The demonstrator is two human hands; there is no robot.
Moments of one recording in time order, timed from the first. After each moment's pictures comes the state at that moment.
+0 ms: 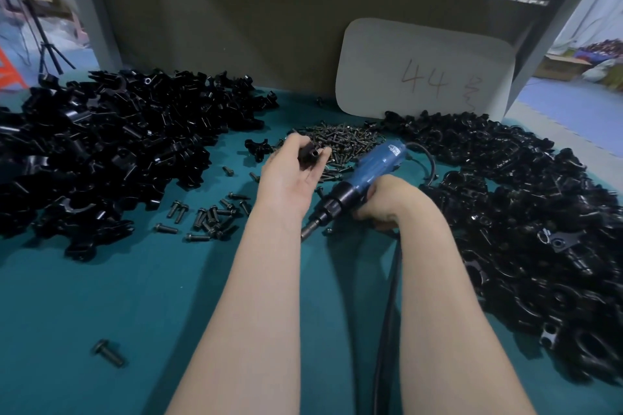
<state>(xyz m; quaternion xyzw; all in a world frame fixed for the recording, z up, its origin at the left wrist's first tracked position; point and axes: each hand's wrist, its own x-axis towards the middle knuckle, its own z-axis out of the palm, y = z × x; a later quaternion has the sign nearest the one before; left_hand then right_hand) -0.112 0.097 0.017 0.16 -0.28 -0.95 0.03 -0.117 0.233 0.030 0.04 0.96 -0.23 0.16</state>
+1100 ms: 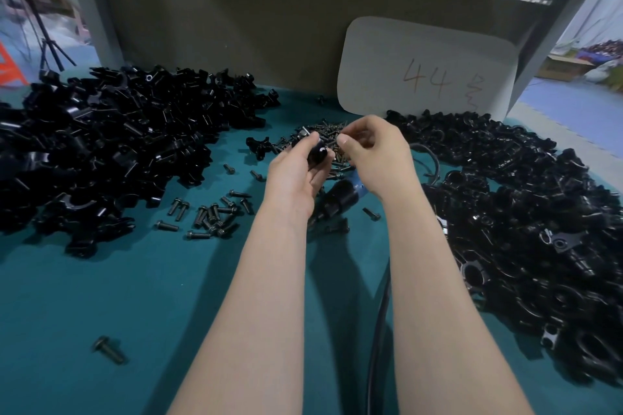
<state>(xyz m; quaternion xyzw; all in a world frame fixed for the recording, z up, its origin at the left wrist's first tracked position) -0.111 0.102 0.016 0.17 -0.35 -0.92 0.02 -0.117 0.207 0.046 -0.09 0.87 -0.46 -0.14</state>
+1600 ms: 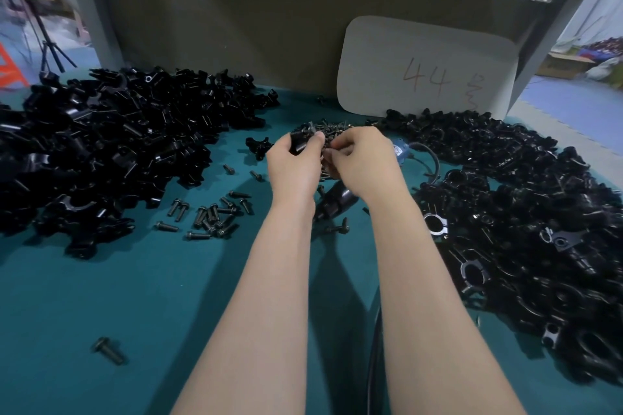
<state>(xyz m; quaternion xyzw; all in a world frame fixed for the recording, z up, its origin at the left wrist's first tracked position) -0.109 0.112 0.019 0.17 -0.57 -0.78 0.18 -0.119 0.194 0.044 -0.08 0.91 -0.40 -0.09</state>
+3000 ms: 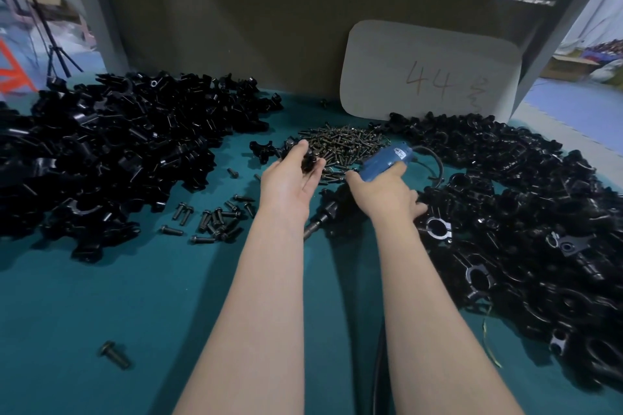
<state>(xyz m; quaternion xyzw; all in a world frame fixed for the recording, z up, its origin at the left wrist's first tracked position) -0.114 0.096 0.012 0.22 -0.32 -0.92 0.05 -0.138 0.211 -0.002 0.18 0.94 -0.28 -0.06</state>
